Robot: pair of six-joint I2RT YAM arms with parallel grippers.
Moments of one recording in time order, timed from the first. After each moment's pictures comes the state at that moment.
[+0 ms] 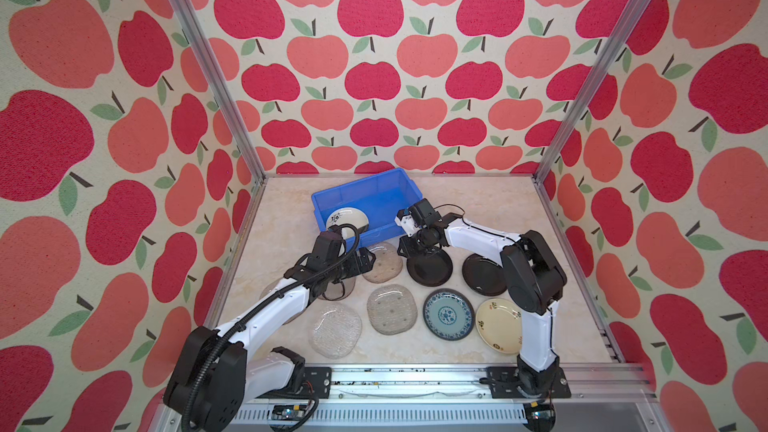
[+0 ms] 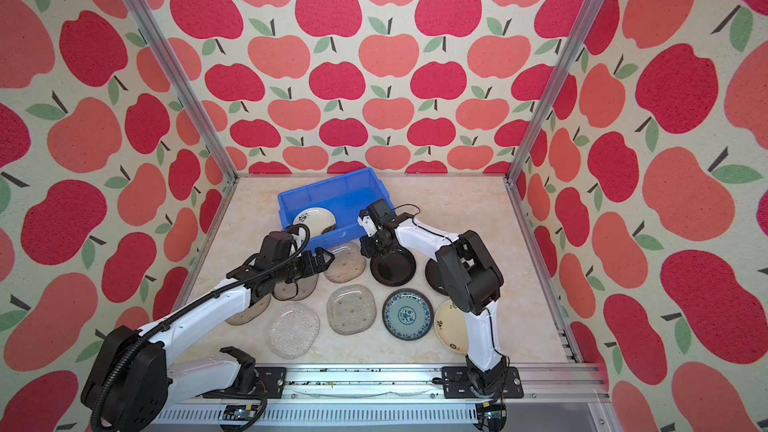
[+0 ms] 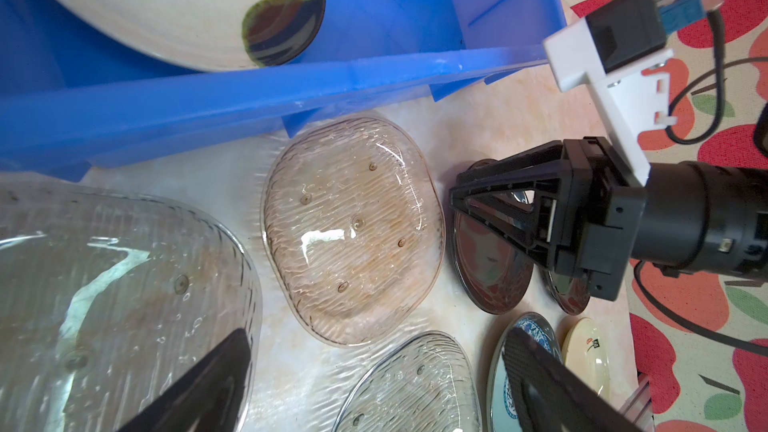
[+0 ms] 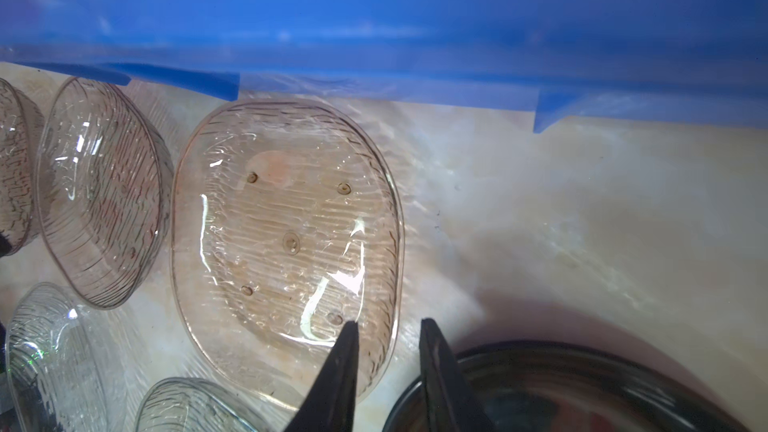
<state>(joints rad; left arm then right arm) -0.43 1.19 0.64 -0.19 0.22 -0.66 0.71 2.01 1.42 -0.50 -0.29 0.19</state>
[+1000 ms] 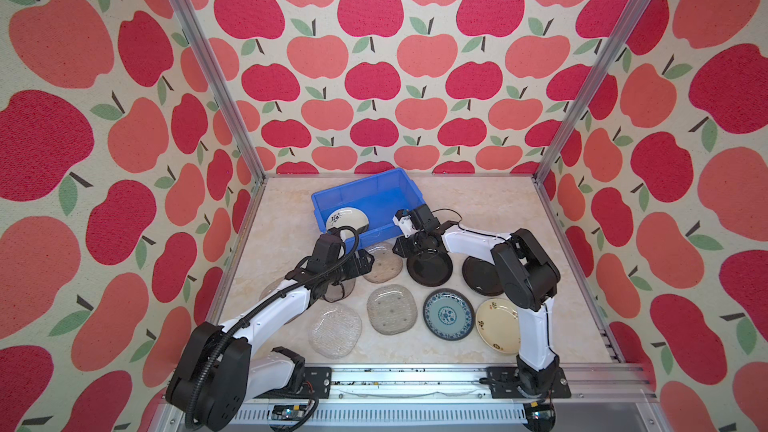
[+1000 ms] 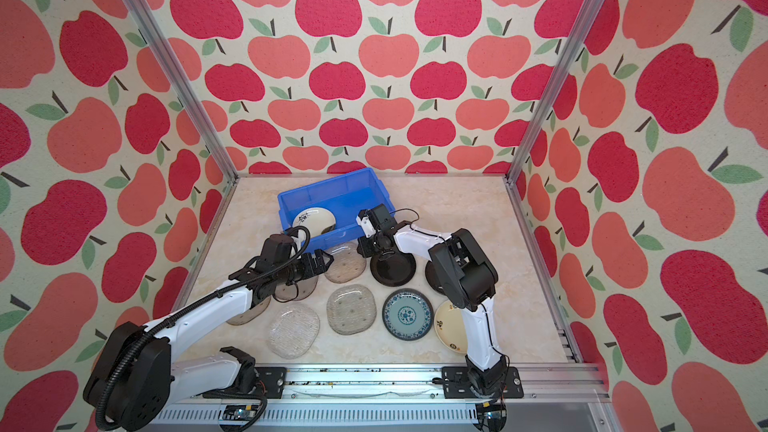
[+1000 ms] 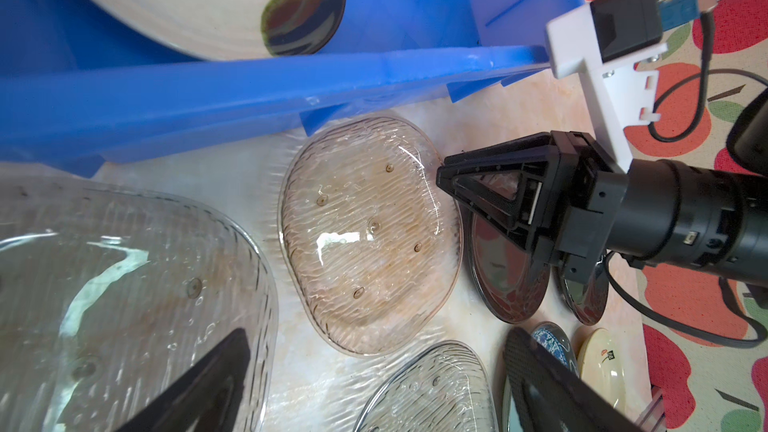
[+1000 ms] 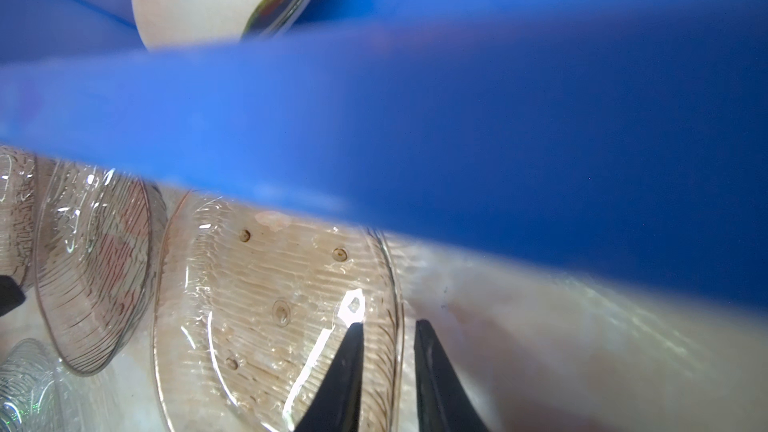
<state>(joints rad) -0.42 1.21 0.60 -0.14 0.21 -0.67 0.71 2.05 1.35 -0.26 -0.31 0.25</state>
